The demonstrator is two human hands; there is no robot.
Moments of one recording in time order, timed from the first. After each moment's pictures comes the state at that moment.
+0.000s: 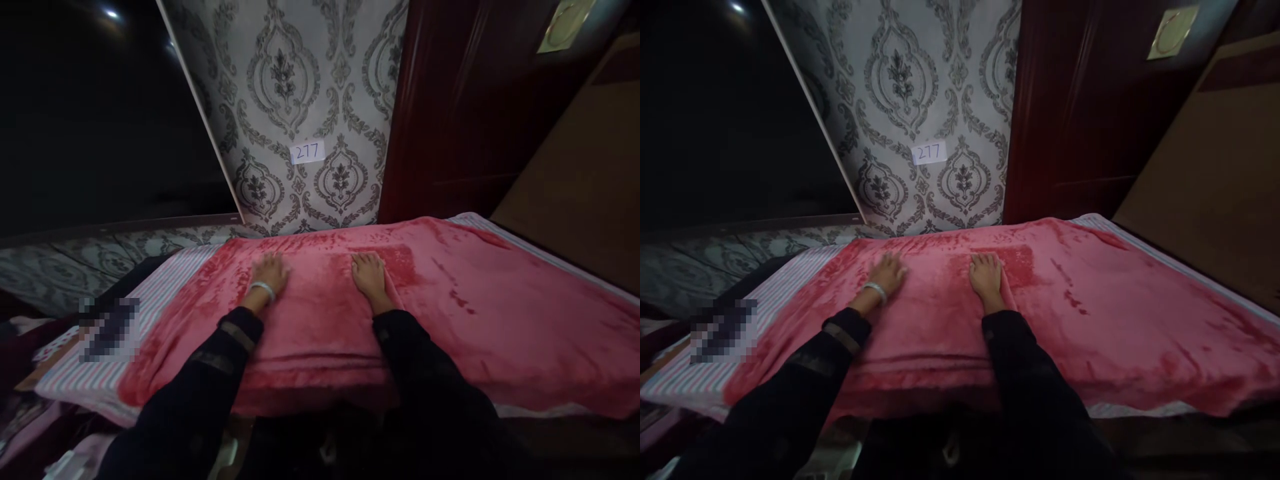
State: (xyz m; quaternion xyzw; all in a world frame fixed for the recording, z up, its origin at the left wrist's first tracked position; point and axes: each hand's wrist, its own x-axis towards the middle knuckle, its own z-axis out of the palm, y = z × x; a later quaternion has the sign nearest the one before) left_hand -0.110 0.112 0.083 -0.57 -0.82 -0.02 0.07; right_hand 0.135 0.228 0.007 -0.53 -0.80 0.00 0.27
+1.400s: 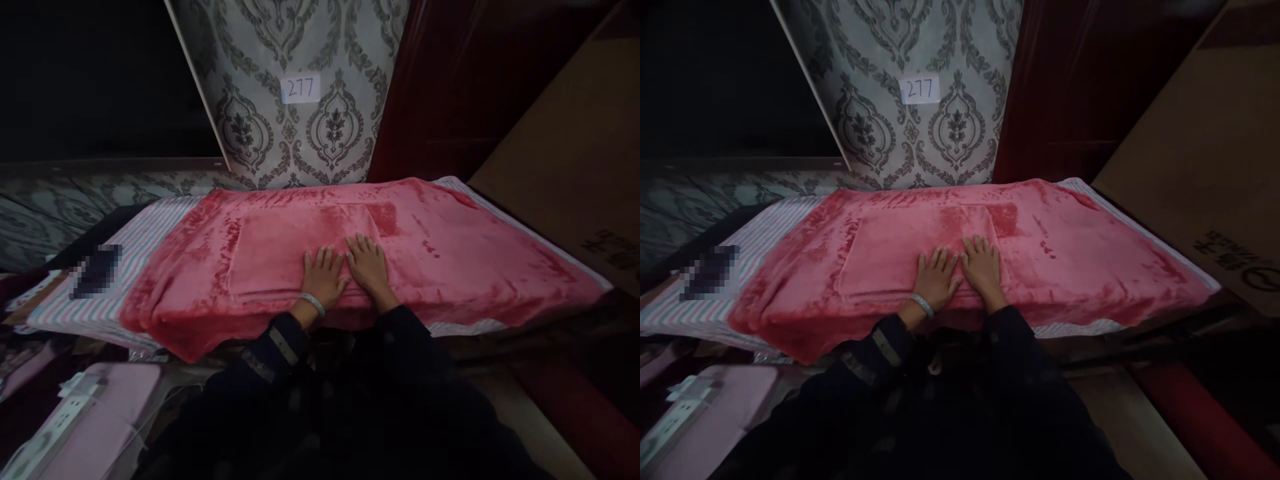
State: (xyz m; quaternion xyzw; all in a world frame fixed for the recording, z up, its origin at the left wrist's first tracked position) left_hand 0.068 0.022 0.017 -0.74 -0.67 -0.07 0.02; right_hand 0.196 0.103 -0.003 -0.53 -0.83 -0.01 0.18
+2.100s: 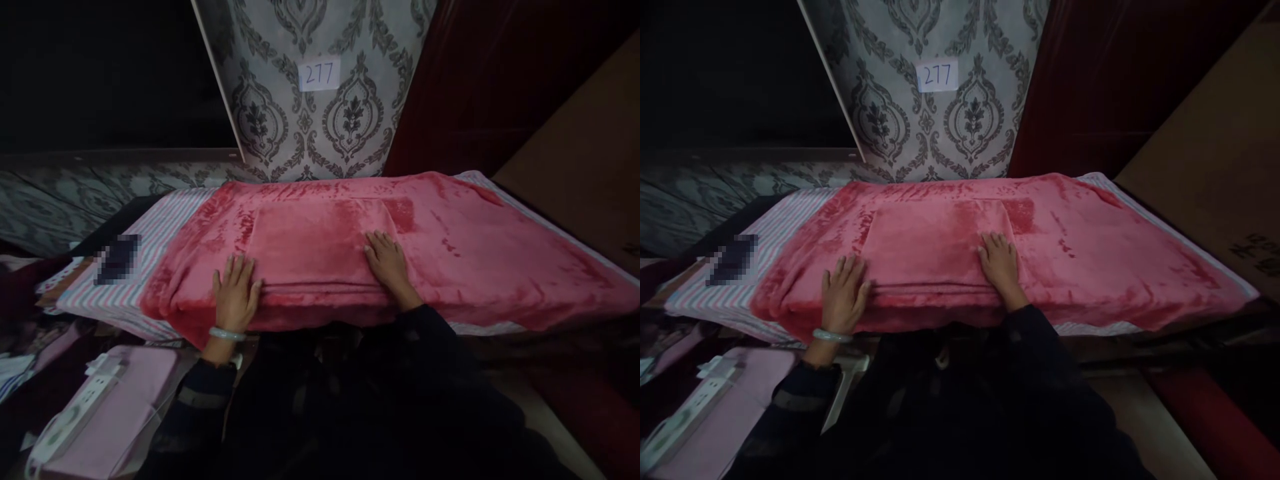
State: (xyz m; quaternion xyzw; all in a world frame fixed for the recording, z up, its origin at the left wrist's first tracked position) left_hand -0.102 -0.101 0.015 -0.58 -0.77 -0.22 0.14; right_hand 0.200 0.108 -0.006 -0.51 -0.82 0.02 0.26
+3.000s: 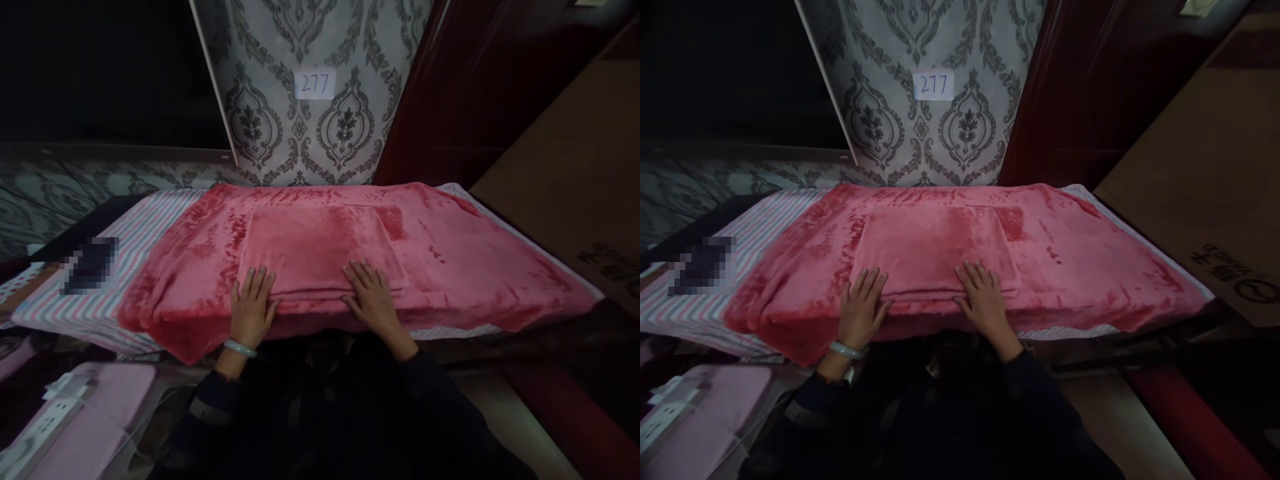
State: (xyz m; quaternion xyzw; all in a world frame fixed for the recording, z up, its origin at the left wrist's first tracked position) left_hand -0.075 -0.090 -0.021 -0.65 -0.72 -0.21 0.12; right_hand 0.208 0.031 -0.021 -0.41 -0.89 -0.01 0.21
